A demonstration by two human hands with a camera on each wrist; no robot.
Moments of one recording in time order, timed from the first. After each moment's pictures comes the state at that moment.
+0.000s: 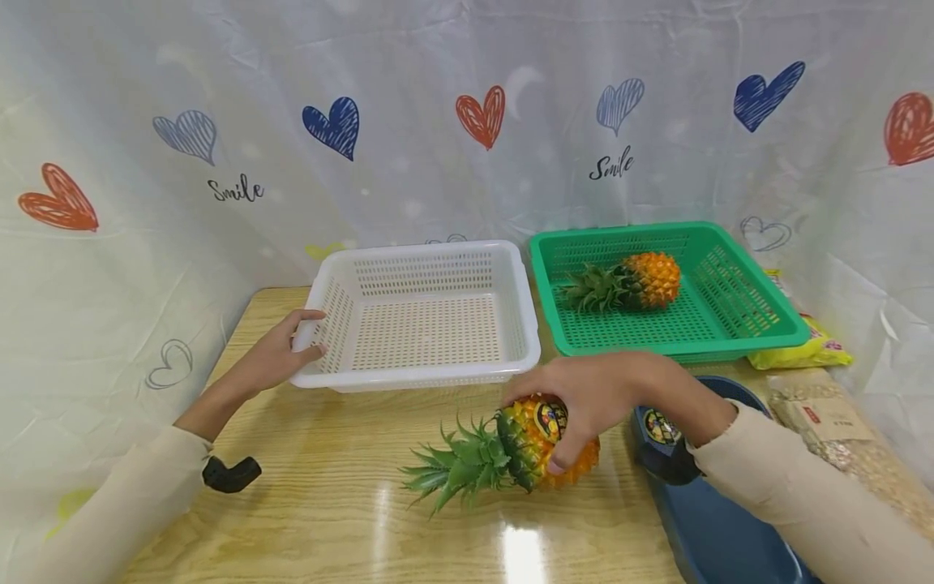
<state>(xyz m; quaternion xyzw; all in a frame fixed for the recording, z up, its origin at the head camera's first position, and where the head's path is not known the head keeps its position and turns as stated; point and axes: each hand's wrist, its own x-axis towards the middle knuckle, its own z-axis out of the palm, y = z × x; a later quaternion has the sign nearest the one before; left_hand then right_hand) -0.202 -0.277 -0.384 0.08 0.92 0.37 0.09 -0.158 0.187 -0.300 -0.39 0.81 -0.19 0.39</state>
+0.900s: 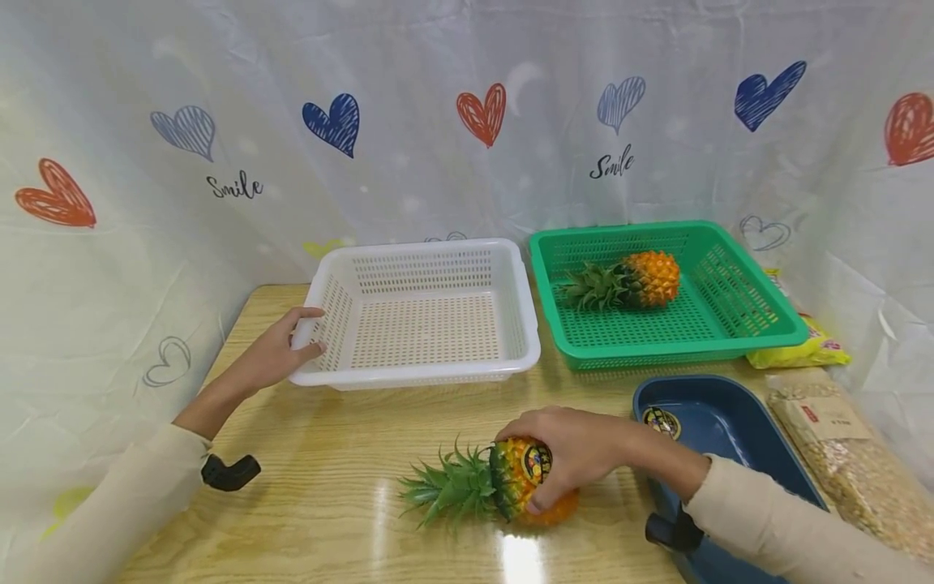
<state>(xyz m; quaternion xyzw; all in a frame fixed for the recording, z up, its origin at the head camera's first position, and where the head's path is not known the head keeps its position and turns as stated) -0.201 -0.277 -0.383 0.09 0.92 0.37 0.09 -0.123 0.181 -0.378 -0.40 0.80 -0.31 0.32</state>
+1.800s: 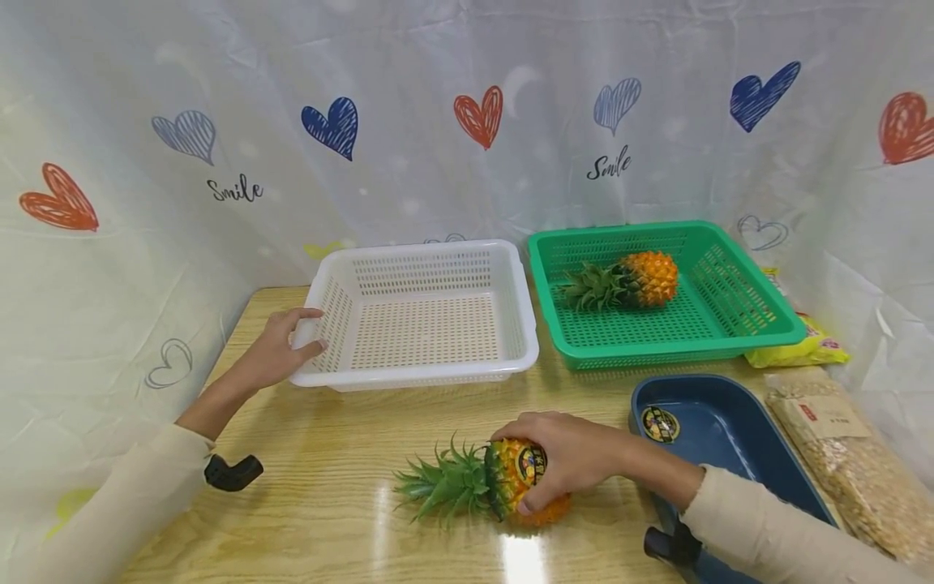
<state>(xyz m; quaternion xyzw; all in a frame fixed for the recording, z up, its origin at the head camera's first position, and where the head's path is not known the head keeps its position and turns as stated) -0.201 -0.273 -0.379 0.09 0.93 0.35 0.05 -0.115 0.177 -0.391 -0.38 0.82 -0.33 0.28</state>
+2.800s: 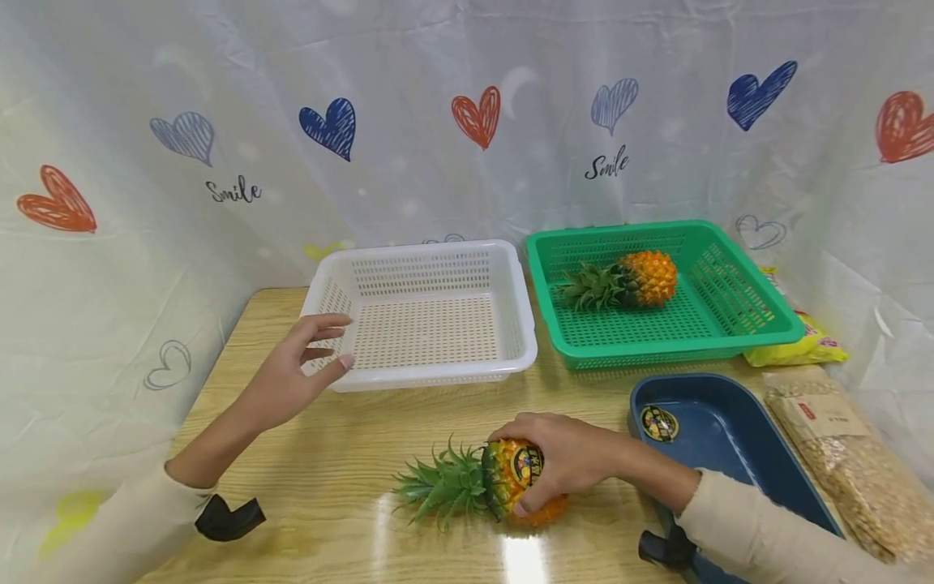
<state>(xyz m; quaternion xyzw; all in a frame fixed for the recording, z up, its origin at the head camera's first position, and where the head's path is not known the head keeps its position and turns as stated) -0.137 -0.211 -0.344 0.19 0.87 0.45 -0.01 -0.116 0.177 -0.397 -0.37 0.80 -0.36 0.29</state>
